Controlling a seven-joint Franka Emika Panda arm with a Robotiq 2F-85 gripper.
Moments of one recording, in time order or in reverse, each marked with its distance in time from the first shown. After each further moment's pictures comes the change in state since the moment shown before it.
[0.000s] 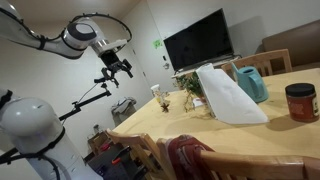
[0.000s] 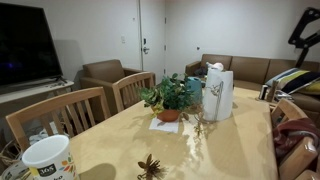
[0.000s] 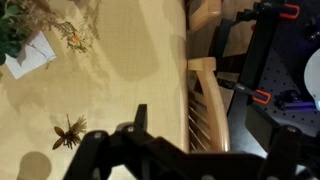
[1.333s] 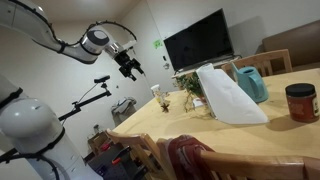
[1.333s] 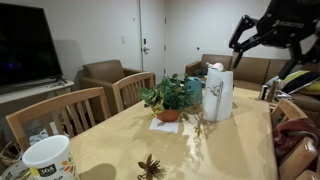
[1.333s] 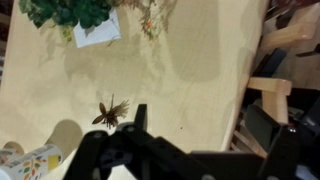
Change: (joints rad) arm -0.044 0.244 0.051 0.110 -0.110 0.313 -0.152
